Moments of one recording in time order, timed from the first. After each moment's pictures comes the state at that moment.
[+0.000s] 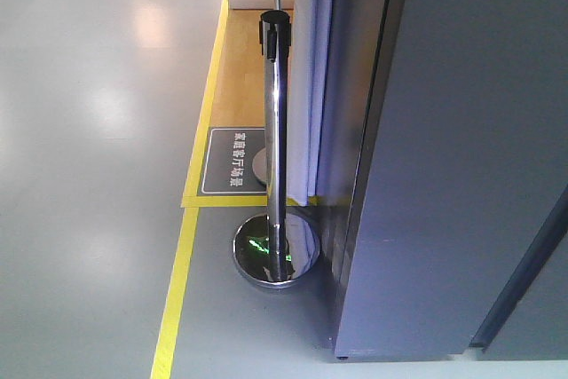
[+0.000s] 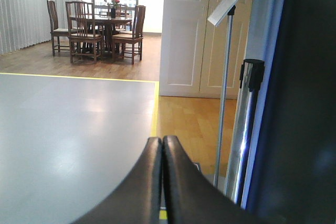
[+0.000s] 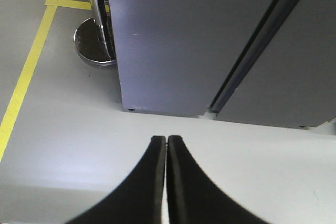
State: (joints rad) left arm 0.03 -0.01 0.02 0.03 0.05 -0.15; right arm 0.37 0.38 -0.78 -0.33 1.27 0.28
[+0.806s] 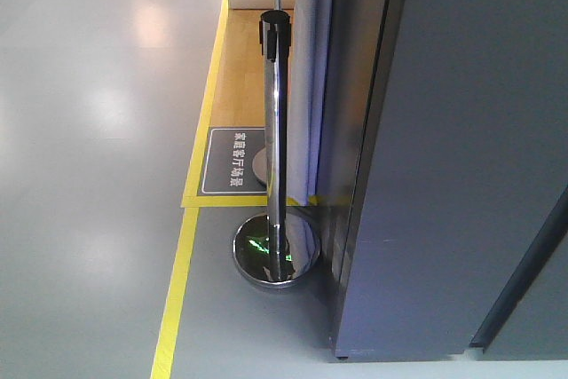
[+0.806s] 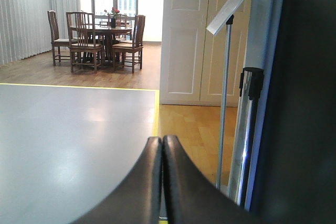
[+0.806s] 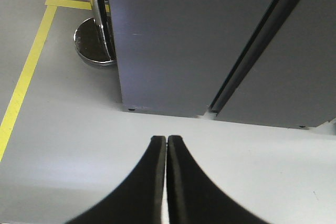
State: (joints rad) left arm 0.03 -0.01 0.02 0.03 0.02 -0.14; right arm 0.37 0.38 -0.78 -0.33 1.27 0.28
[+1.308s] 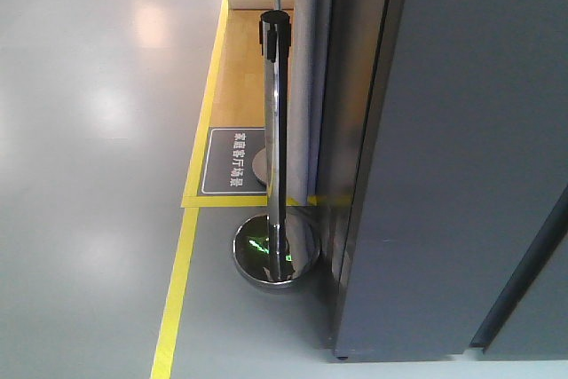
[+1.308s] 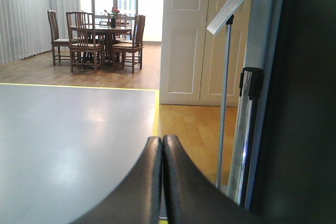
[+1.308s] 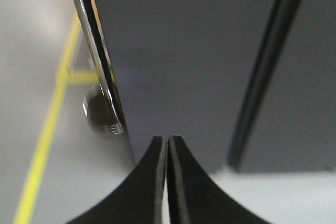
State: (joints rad) left arm 0.03 -0.01 0.02 0.03 0.02 -0.14; right arm 0.19 0.22 -0.68 -0.25 1.04 0.29
